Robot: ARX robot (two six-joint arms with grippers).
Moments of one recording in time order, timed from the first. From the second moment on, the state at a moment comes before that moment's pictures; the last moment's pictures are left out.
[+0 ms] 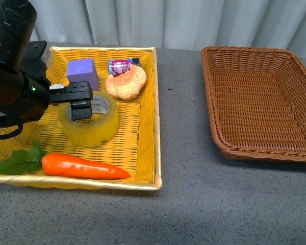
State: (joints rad) left arm -0.14 2.01 0.94 0.12 -0.15 -0.26; right arm 0.00 0.00 0.01 0.00 0.00 -0.01
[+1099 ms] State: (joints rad) left arm -0.24 1.90 0.96 0.31 -0.10 -0.09; right arm 0.00 0.00 0.01 0.00 0.00 -0.01
